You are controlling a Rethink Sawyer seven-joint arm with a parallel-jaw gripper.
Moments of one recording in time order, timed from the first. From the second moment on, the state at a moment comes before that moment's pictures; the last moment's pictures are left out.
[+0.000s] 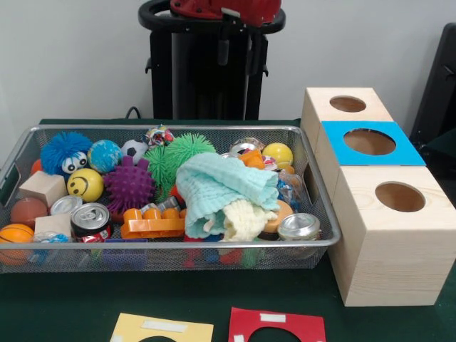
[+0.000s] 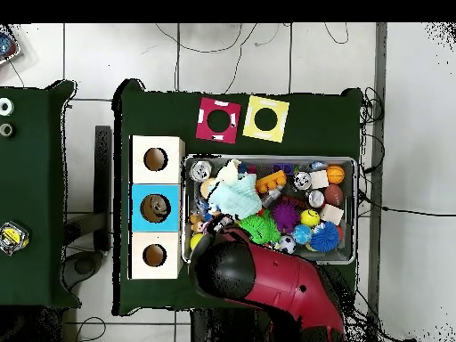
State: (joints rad) arm -0.20 -1.00 -0.10 1.98 0.00 0.50 2.22
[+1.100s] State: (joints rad) arm -0.21 -0.77 -0.04 1.99 0.00 0.30 2.22
